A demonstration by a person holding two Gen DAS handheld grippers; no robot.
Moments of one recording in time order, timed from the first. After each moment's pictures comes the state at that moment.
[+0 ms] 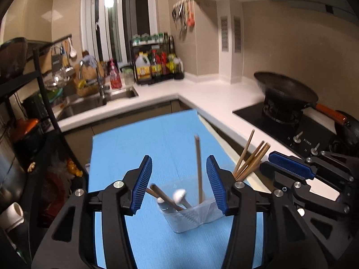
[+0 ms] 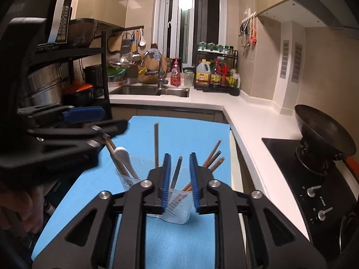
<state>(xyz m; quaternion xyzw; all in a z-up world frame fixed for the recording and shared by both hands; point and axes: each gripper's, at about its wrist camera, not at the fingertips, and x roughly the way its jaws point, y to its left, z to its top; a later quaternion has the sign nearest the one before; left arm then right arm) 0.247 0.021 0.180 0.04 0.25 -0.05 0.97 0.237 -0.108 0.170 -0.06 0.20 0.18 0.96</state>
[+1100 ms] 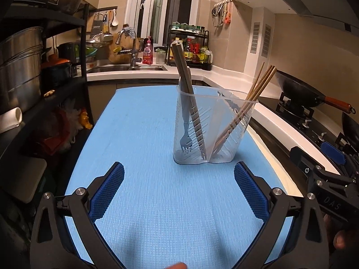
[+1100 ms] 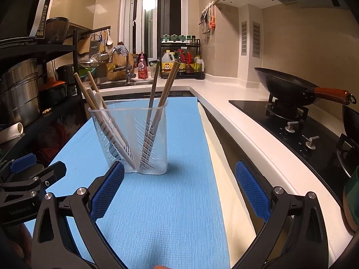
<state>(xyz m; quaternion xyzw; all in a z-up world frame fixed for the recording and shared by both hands) 0.140 0.037 0.044 -0.06 0.26 0.03 0.96 0.171 -0.144 0.057 -0.02 0.20 0.07 0.98</state>
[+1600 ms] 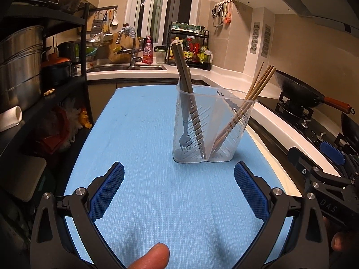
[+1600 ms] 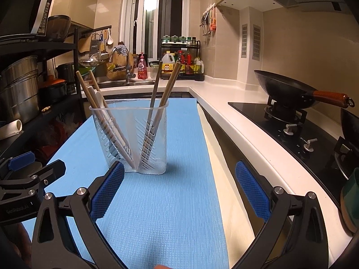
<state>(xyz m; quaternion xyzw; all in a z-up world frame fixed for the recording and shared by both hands) 0.137 0.036 0.045 -0.07 0.26 0.03 0.96 0.167 -0.143 0.057 -0.02 0.20 0.07 0.98</state>
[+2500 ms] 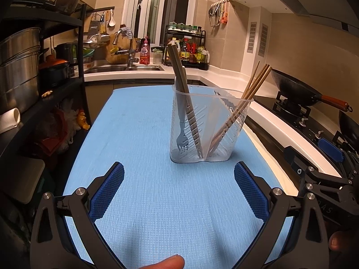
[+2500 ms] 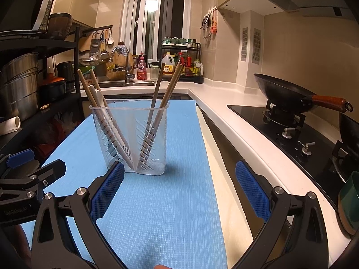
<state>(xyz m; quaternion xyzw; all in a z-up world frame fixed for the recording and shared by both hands) 0.138 0.032 0.044 -0.06 0.26 0.02 0.96 0.169 -0.147 0.057 -0.03 0.19 0.07 0.98</state>
